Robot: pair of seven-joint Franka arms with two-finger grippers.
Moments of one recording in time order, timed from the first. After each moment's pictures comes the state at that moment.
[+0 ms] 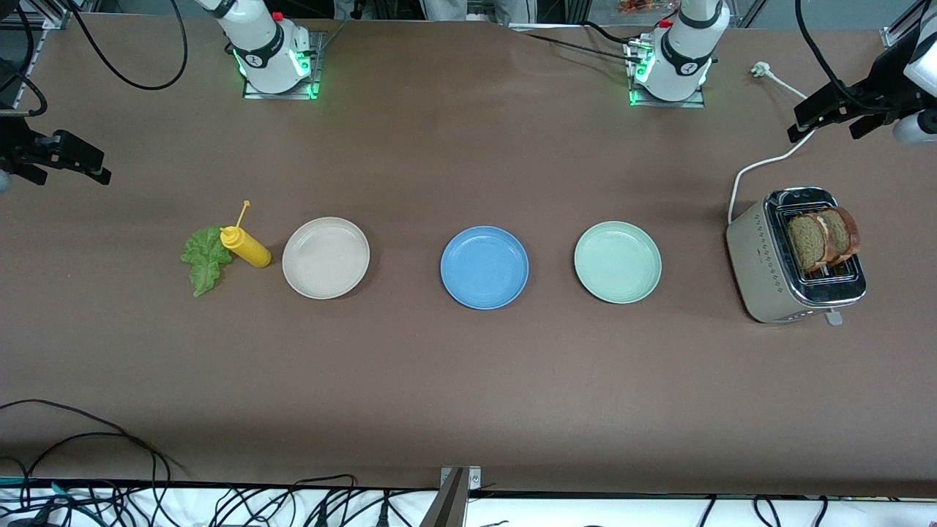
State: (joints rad) left arm 0.09 -0.12 -0.10 -1.63 -0.09 1.45 -0.14; right arm 0.05 -0.02 -0.11 -1.65 0.00 1.63 -0.08
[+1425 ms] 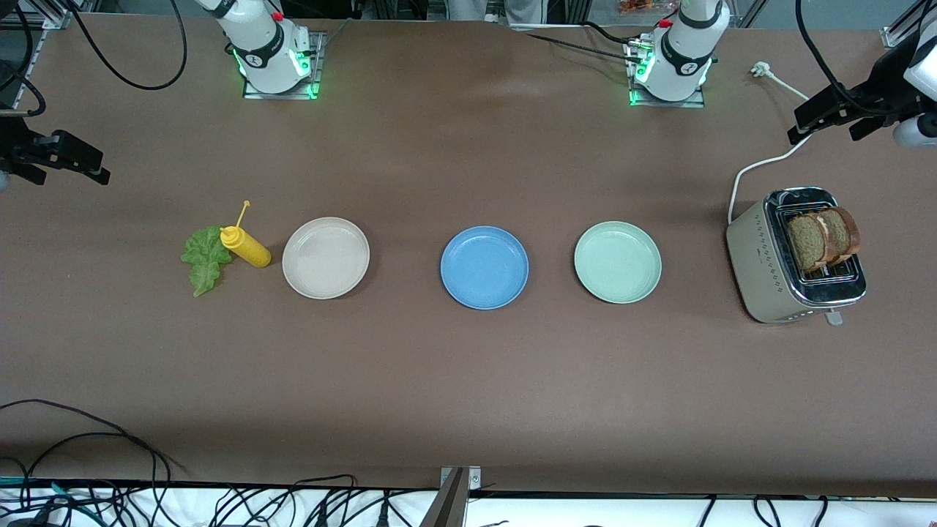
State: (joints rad) left arm 0.09 -0.12 -0.10 -1.63 -0.09 1.45 -0.14; right arm 0.05 -0.02 -0.11 -1.65 0.00 1.63 -0.08
